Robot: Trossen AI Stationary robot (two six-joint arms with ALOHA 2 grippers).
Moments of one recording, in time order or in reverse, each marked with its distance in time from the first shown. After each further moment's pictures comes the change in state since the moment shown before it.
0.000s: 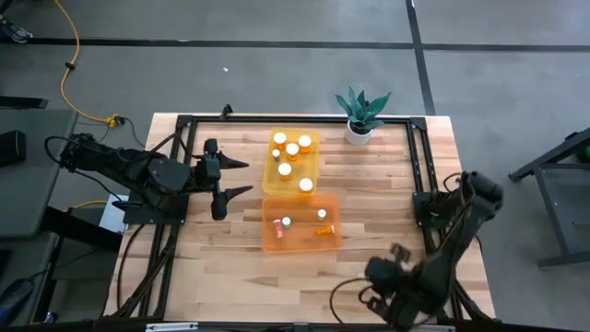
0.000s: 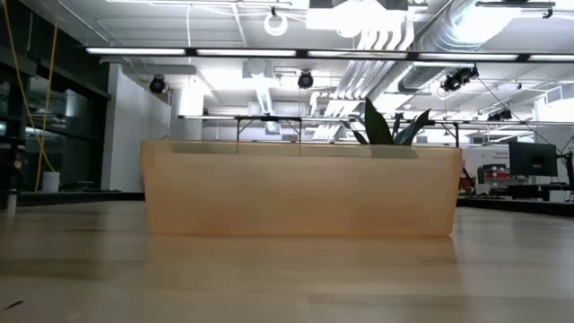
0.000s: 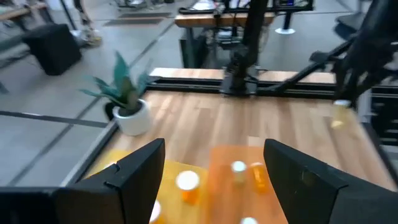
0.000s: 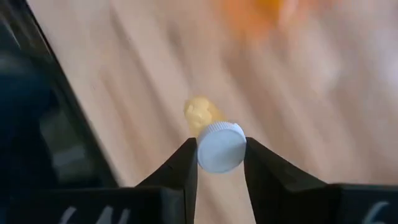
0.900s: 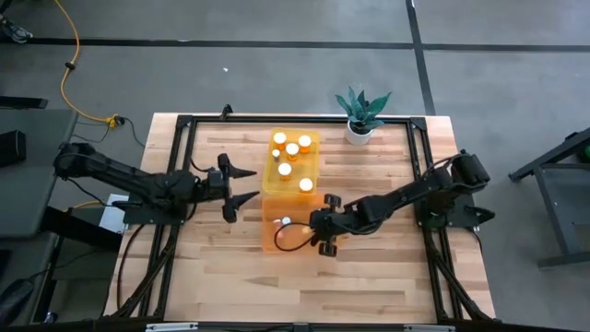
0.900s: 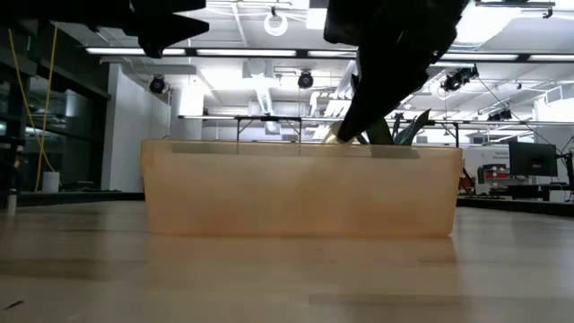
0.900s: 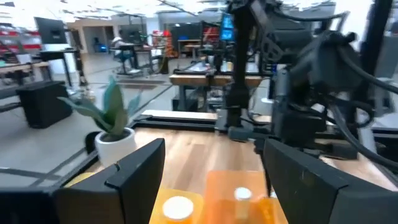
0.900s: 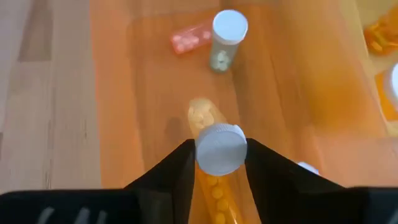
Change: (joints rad) left arm 0.131 -0.125 -0.767 1.050 0.158 0.164; right arm -0.620 -0.068 -0.419 0.859 -0.037 -1.109
